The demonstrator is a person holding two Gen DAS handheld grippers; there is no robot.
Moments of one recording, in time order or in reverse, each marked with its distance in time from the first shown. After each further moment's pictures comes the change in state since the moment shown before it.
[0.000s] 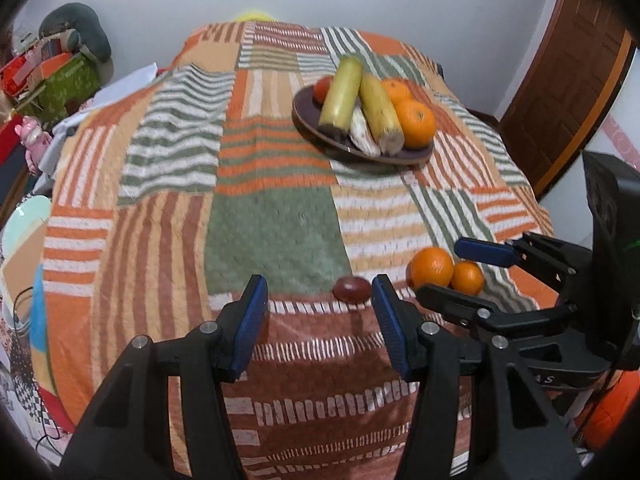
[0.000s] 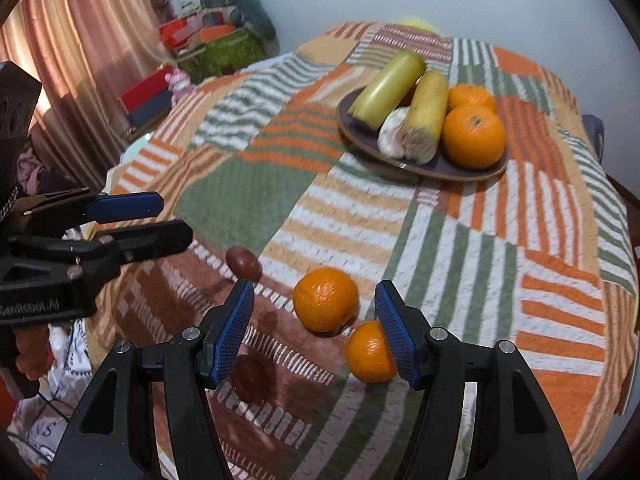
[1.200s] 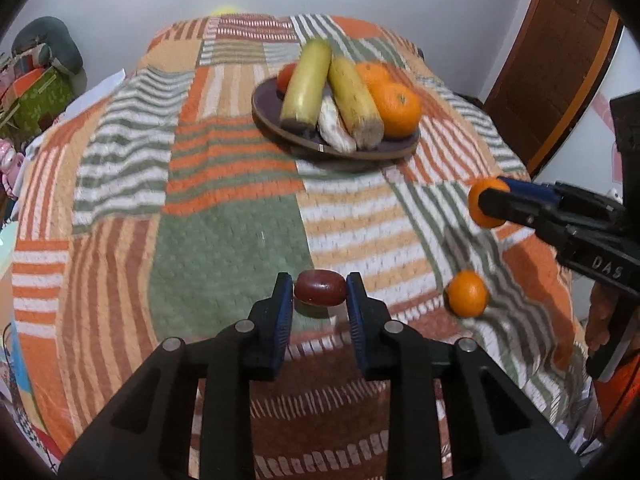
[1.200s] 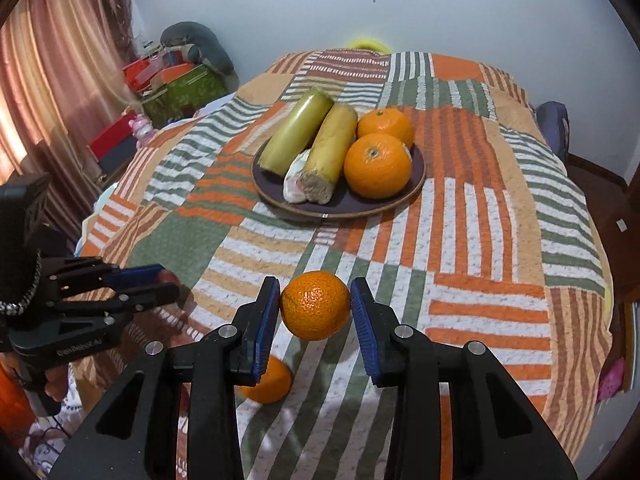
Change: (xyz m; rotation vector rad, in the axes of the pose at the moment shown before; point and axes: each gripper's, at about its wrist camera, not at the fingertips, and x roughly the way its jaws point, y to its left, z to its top) left arm 0.038 -0.019 0.022 0.074 0.011 -0.038; right arm -0.036 -0.063 0.019 0.118 -0.105 -0.072
